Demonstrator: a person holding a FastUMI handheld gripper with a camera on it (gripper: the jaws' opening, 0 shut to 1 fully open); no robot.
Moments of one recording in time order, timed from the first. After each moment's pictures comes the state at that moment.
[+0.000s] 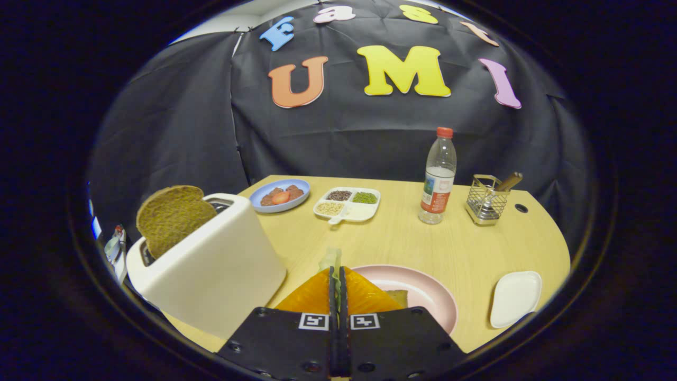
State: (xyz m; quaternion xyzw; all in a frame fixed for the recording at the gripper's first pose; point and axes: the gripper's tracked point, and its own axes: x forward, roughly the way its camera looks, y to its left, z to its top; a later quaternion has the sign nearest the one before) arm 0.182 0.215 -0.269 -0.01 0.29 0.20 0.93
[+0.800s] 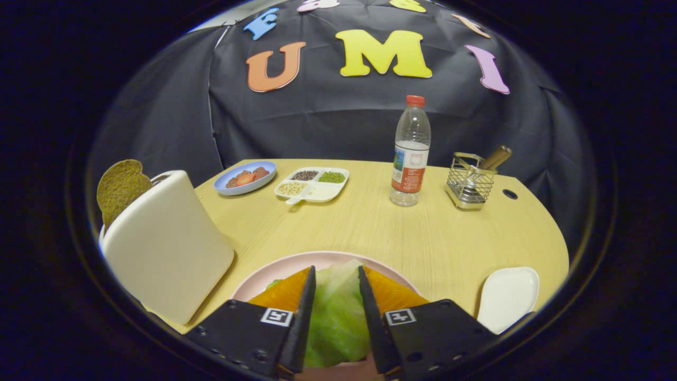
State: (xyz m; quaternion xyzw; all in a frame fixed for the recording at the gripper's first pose) arm 0.201 0.173 -0.305 -0.03 0.32 0.16 0.93
